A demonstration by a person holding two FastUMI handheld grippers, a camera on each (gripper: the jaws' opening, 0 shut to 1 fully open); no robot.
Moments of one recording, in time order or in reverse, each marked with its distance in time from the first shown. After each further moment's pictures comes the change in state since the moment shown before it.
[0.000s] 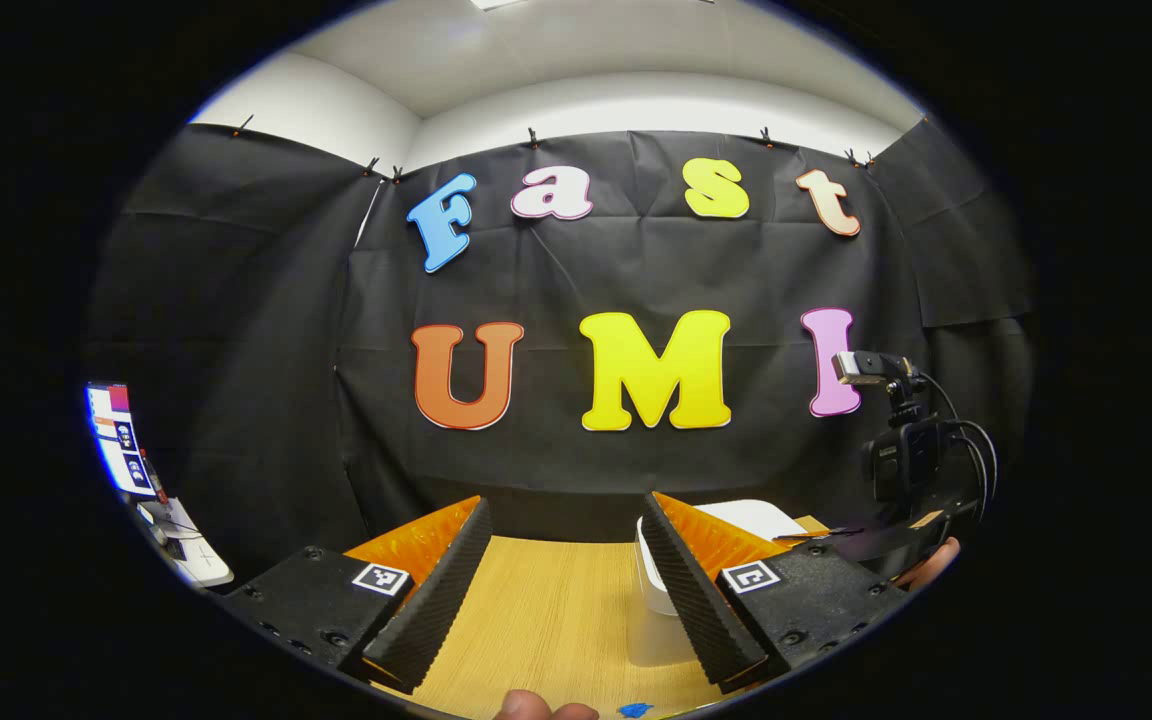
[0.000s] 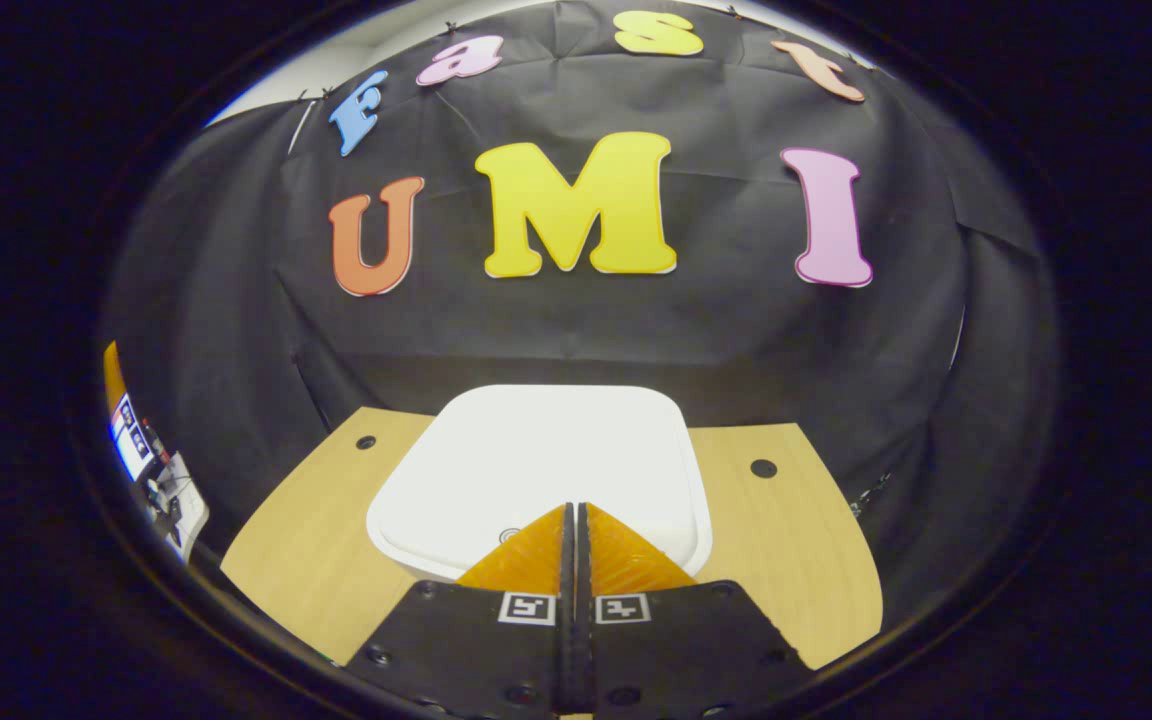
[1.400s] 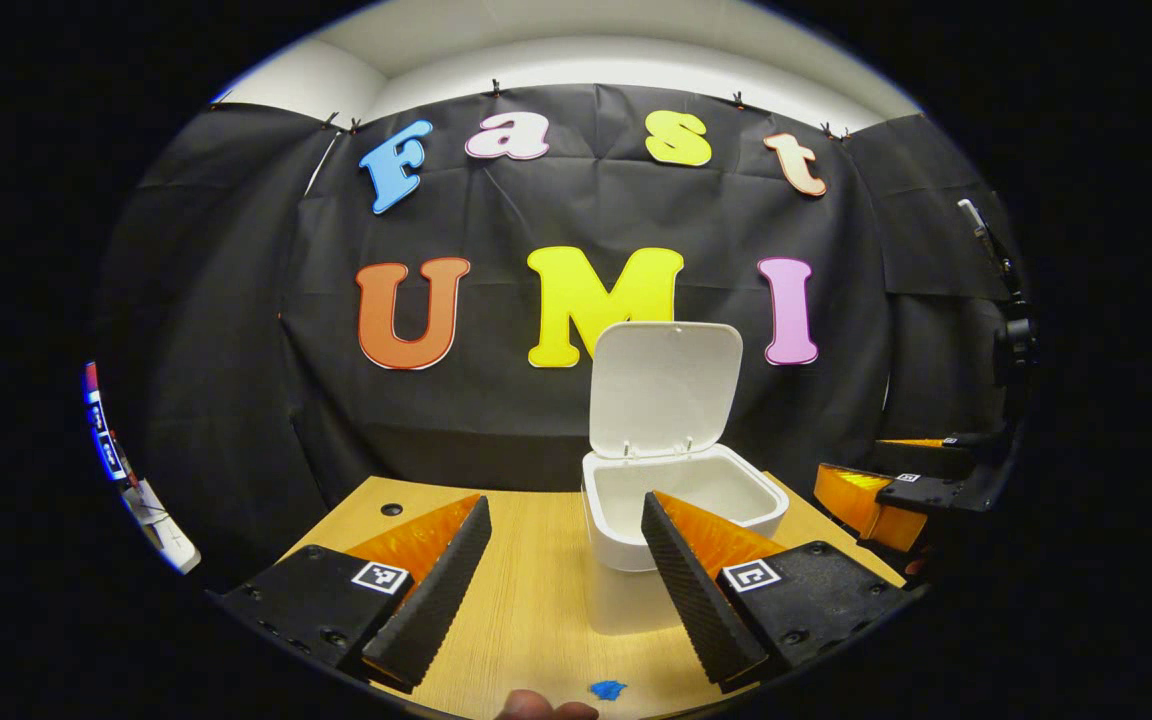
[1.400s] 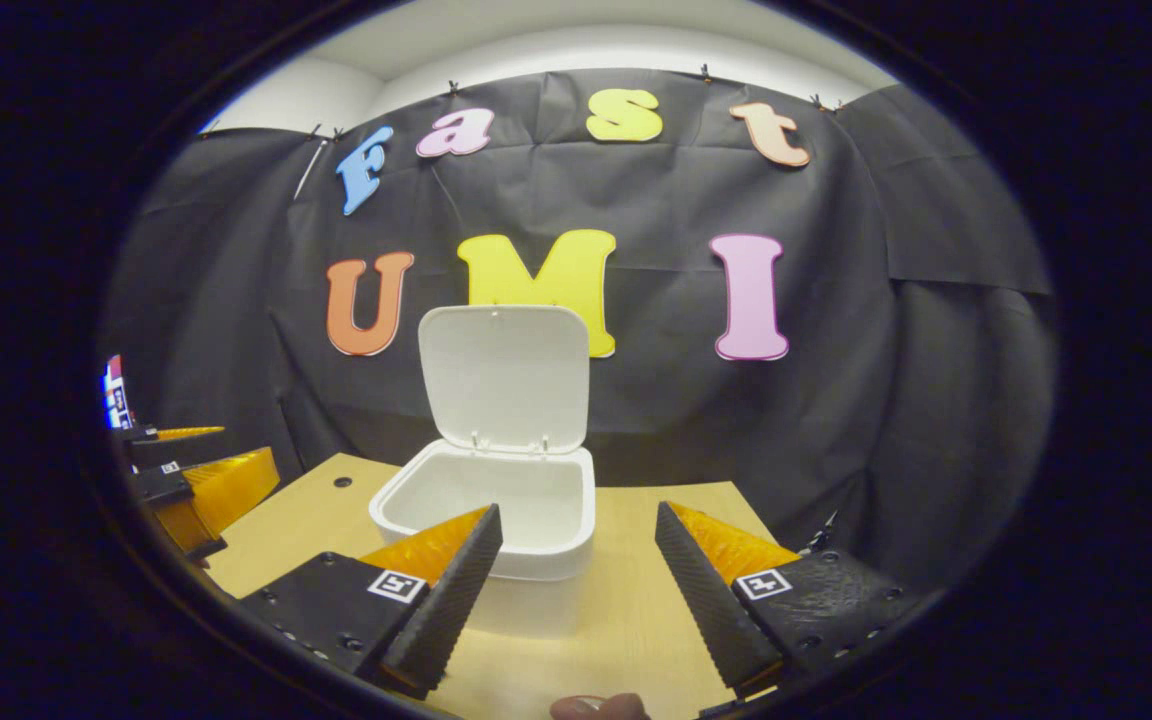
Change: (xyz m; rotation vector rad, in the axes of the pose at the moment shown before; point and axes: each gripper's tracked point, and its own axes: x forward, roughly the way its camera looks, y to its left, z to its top) left arm 0.000 -0.047 -0.065 -0.012 0.166 -0.153; right arm -0.106 -0.052 0.005 -0.027 -0.290 -0.123
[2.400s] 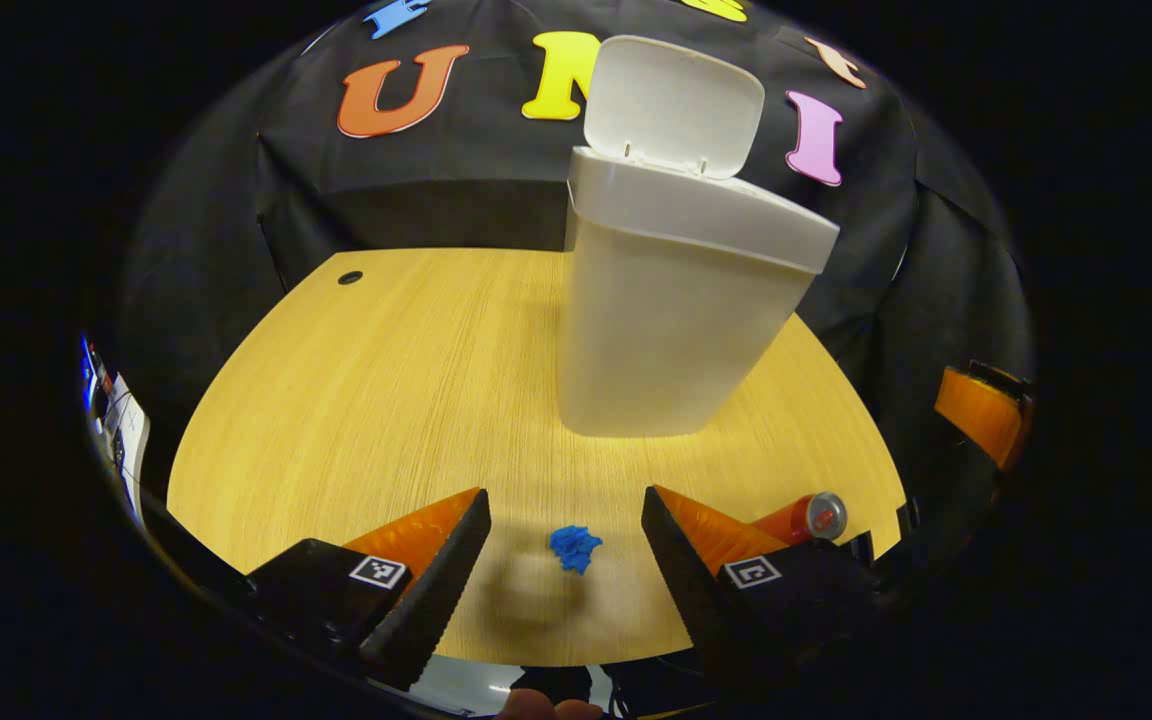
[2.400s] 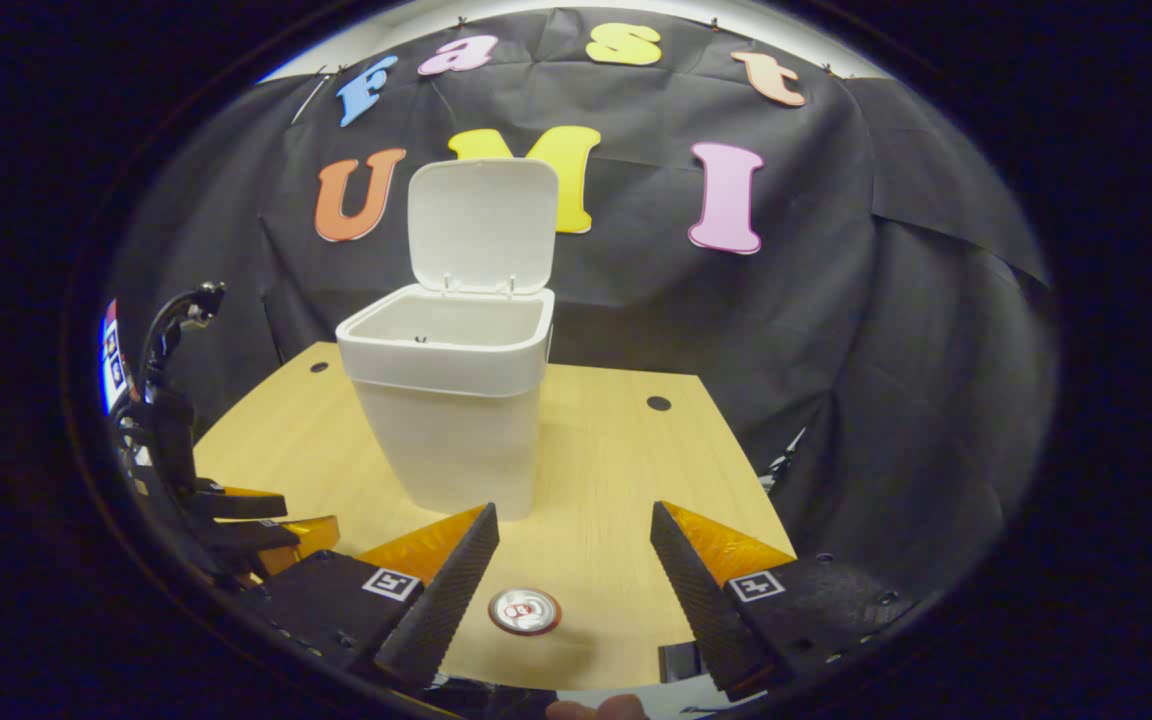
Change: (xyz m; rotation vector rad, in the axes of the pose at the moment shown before) left arm -0.040 -0.037 -0.248 -0.108 0.647 -0.047; right arm -0.058 -0.043 -0.128 -0.094 0.306 -0.073
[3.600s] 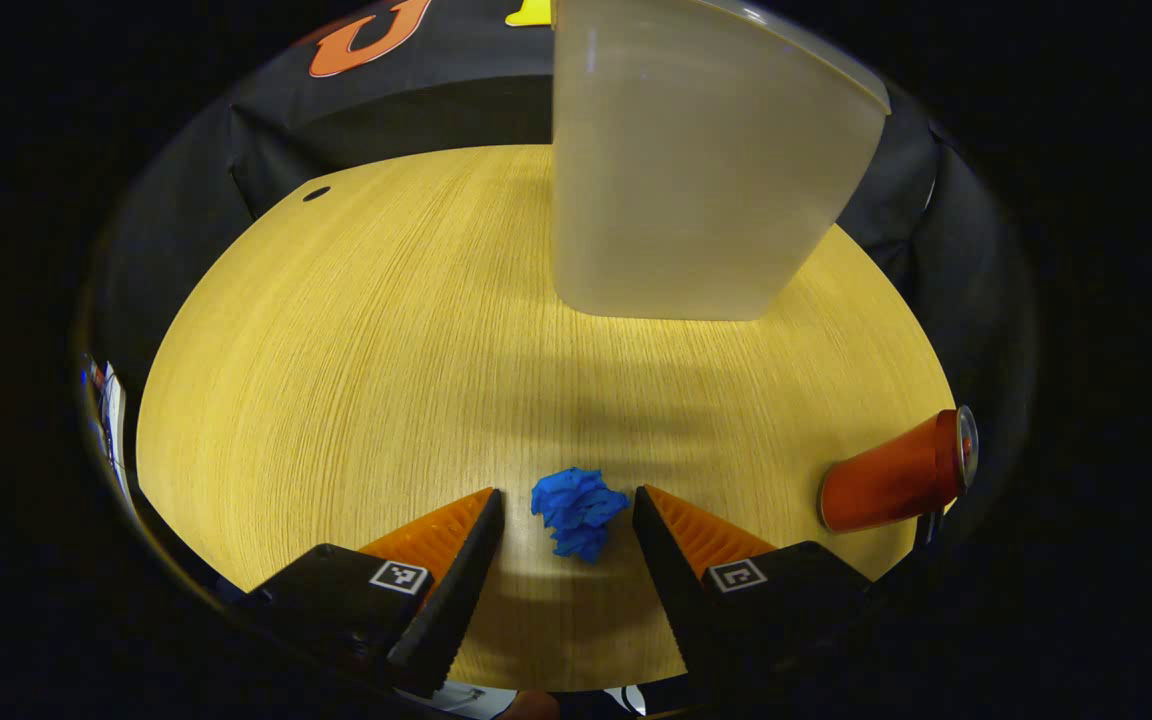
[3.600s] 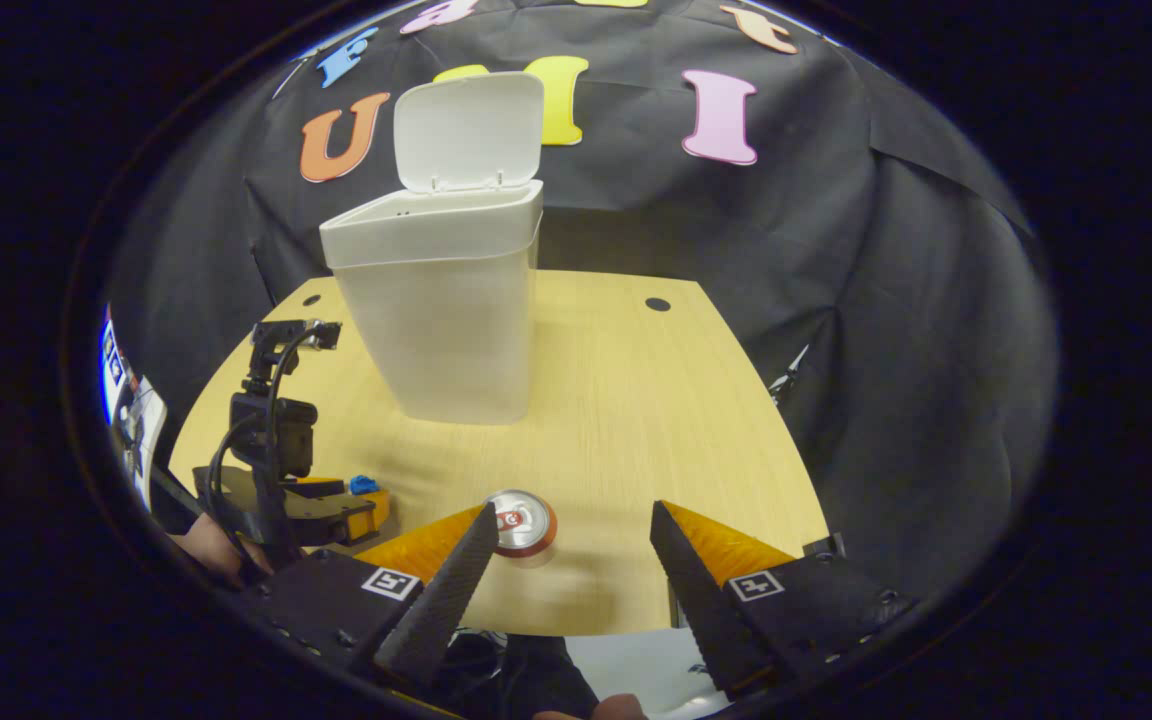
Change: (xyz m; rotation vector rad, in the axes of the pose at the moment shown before) left arm 0.075 -0.003 -0.061 0.037 0.194 0.037; right arm -0.028 0.013 -0.075 0.059 0.251 0.008
